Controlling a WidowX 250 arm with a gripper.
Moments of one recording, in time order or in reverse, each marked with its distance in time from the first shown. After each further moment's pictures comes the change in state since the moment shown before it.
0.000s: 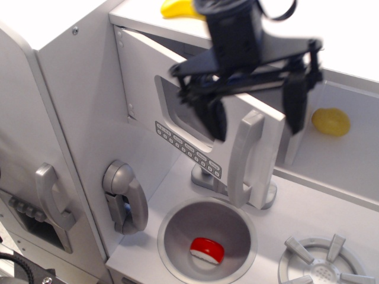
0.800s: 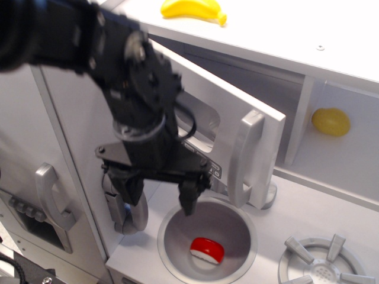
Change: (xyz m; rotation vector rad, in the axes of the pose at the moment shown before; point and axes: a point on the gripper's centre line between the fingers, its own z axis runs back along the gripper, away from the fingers) arm -0.007 0.098 -0.071 0.214 -0.063 -0.128
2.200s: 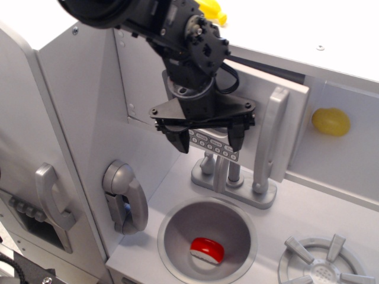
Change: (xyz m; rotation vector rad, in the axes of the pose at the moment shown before) arm 0.080 -0.029 -0.012 -0.052 -0.176 0.176
